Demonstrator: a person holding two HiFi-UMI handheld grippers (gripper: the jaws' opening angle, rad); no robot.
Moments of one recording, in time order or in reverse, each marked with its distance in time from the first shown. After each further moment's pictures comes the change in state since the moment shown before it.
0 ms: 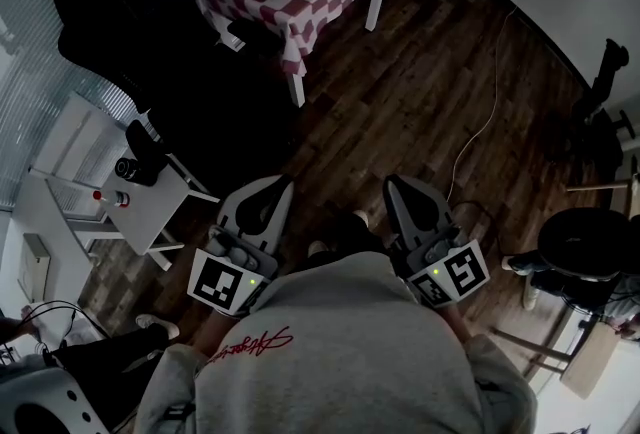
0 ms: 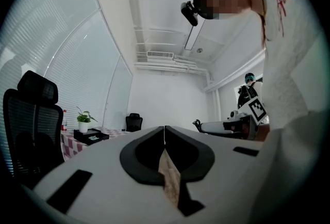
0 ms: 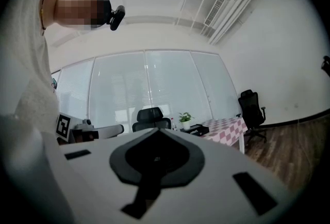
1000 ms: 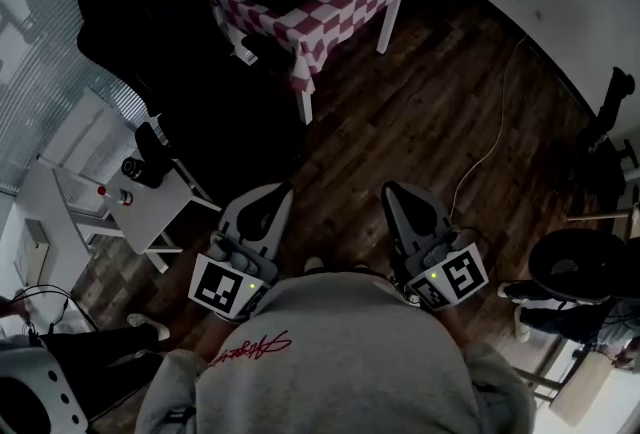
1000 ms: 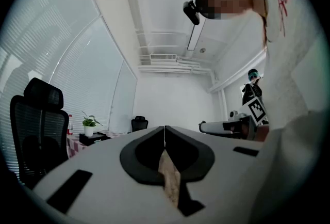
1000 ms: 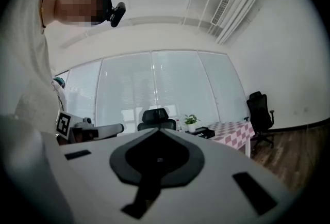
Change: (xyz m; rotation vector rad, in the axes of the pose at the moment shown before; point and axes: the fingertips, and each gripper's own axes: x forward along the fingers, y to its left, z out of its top) left arm 0.004 -0.007 0.010 0.015 -0.027 0.072; right arm 0.004 -0.009 0.016 -0.040 -0.018 0.086
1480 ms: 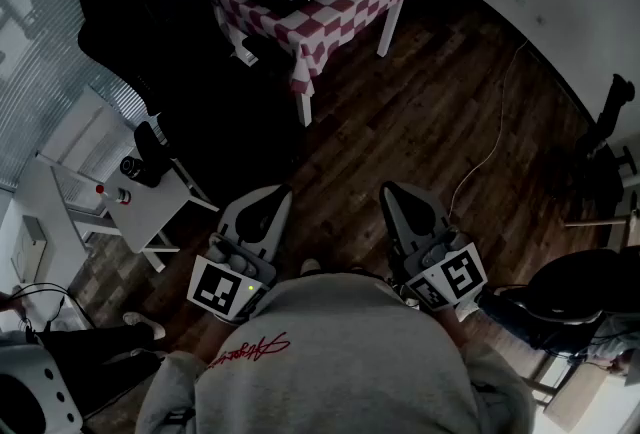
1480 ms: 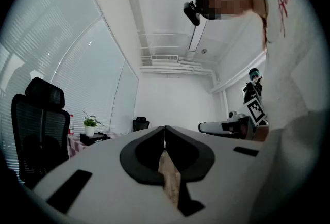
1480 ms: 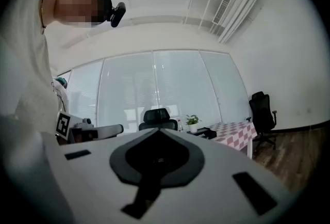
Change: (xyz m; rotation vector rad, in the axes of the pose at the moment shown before) left arm 0.002 0.001 0.002 -0.007 -0.010 0.017; right arm 0.005 -0.003 0.001 -0.001 0.017 0.025
